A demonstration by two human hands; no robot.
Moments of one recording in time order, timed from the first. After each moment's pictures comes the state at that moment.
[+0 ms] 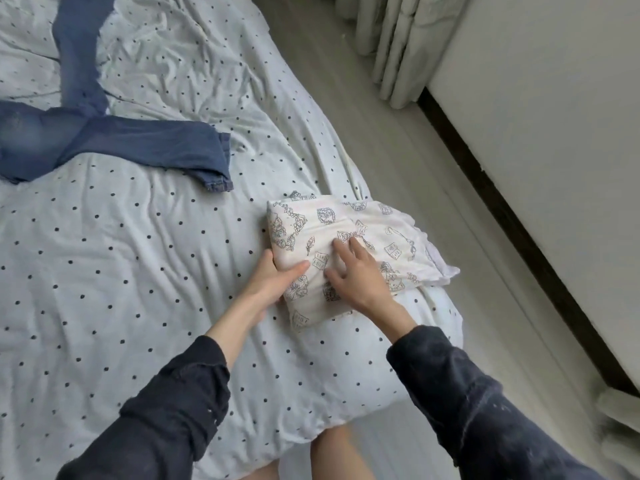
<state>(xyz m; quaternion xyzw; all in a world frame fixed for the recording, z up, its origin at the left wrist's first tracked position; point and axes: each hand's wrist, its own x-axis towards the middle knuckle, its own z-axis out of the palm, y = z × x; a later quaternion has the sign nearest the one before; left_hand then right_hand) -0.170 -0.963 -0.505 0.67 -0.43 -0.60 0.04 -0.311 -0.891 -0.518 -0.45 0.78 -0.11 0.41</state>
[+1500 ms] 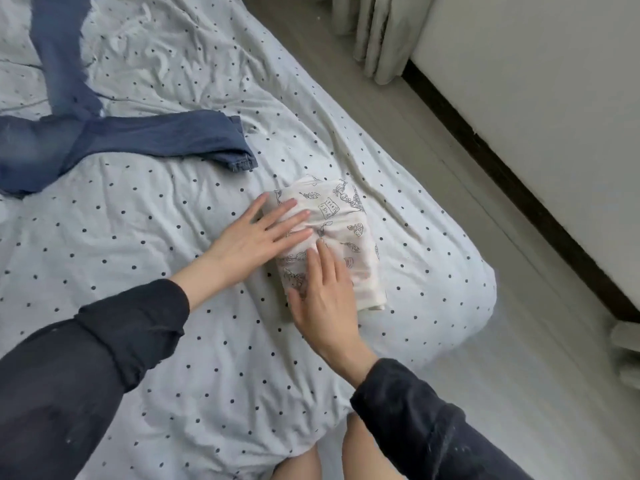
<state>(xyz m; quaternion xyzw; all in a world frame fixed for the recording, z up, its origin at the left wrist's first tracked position) -0.077 -1.038 -0.498 0.01 -0.97 0.11 -0.20 -0.148 -0.867 -0.506 -0.49 0.83 -0.23 0.15</state>
